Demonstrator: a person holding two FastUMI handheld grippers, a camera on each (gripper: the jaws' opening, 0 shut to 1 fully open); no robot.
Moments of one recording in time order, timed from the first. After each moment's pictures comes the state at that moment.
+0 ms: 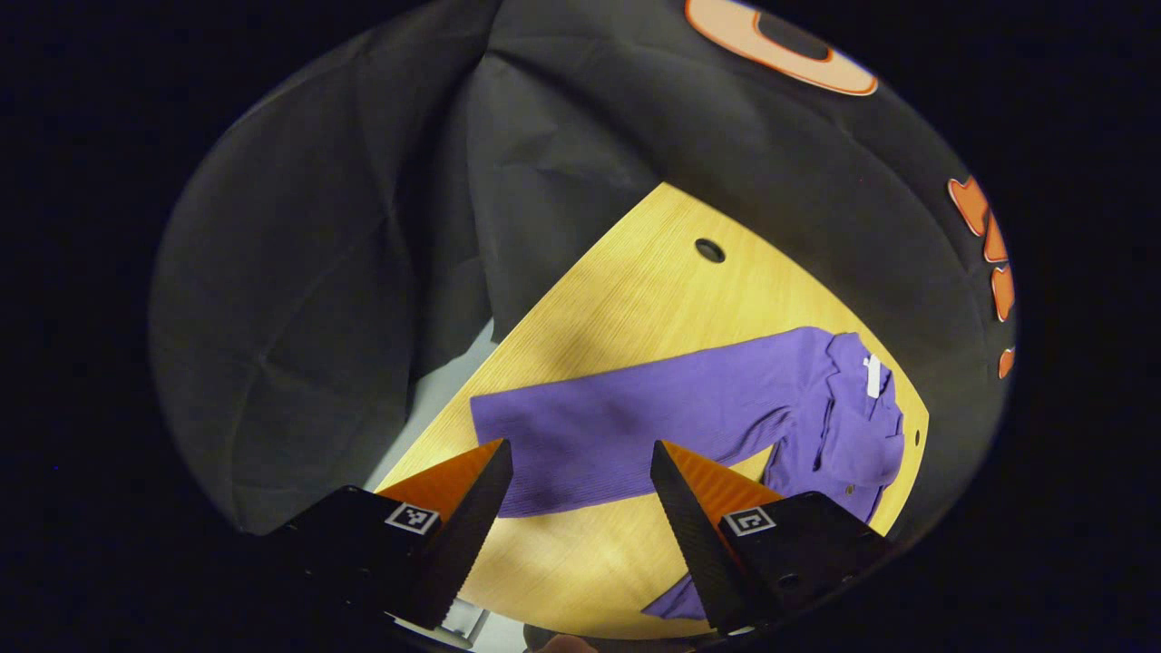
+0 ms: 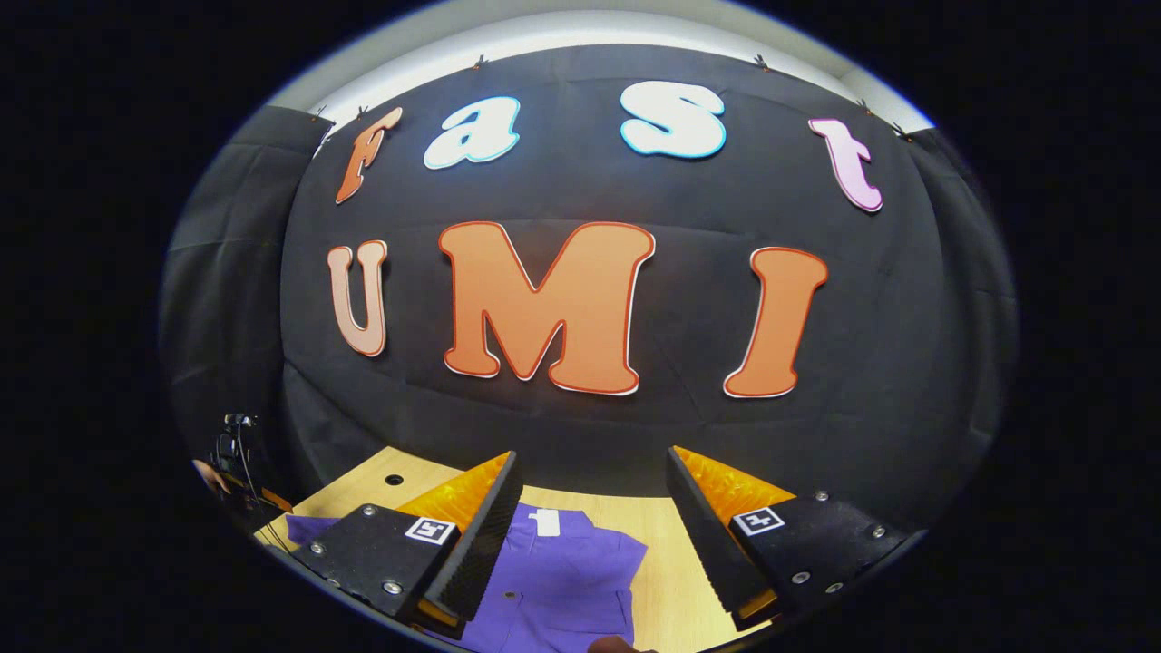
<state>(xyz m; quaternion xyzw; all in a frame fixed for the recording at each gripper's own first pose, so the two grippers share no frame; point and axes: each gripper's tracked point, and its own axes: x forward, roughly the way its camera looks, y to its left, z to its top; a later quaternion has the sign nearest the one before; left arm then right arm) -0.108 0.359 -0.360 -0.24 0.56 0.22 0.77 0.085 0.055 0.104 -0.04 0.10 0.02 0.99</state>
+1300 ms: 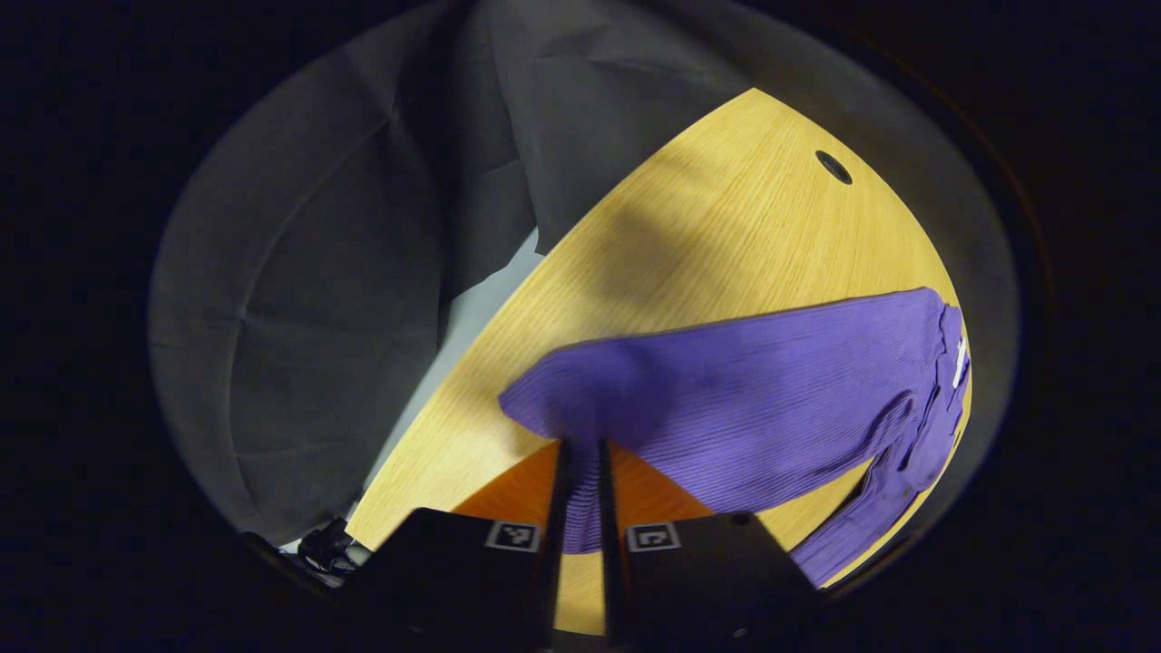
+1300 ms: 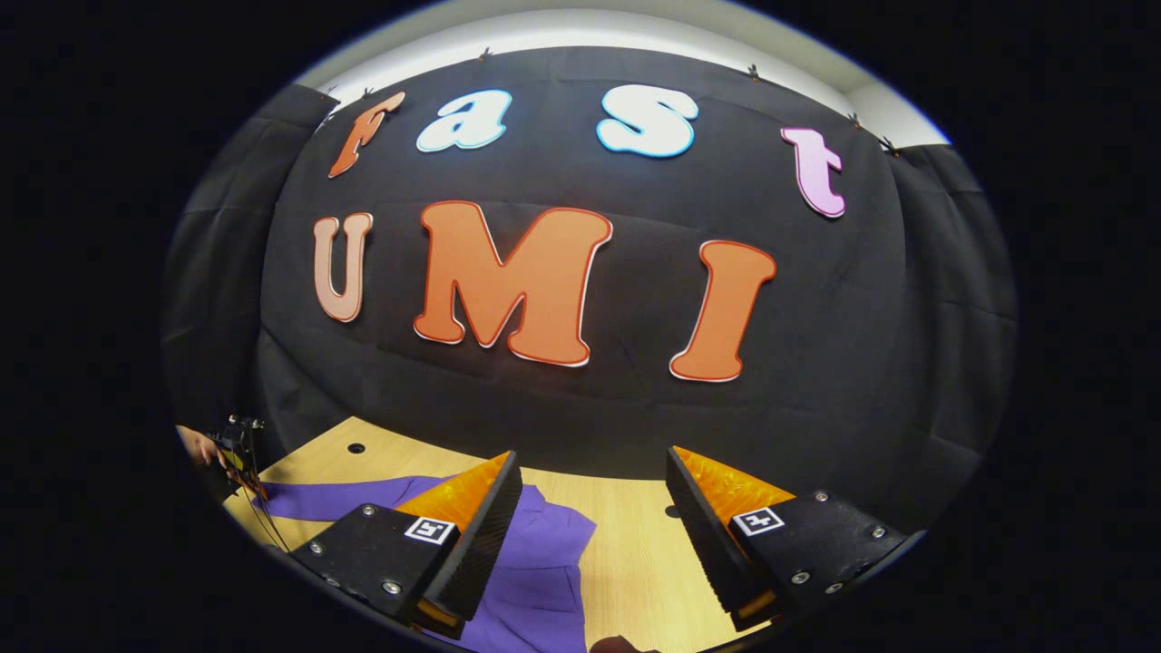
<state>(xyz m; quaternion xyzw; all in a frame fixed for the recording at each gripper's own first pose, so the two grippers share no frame) -0.127 0.379 -0.464 -0.23 0.67 0.26 0.66 0.046 -0.005 0.075 -0.07 0.12 -0.02 0.99</state>
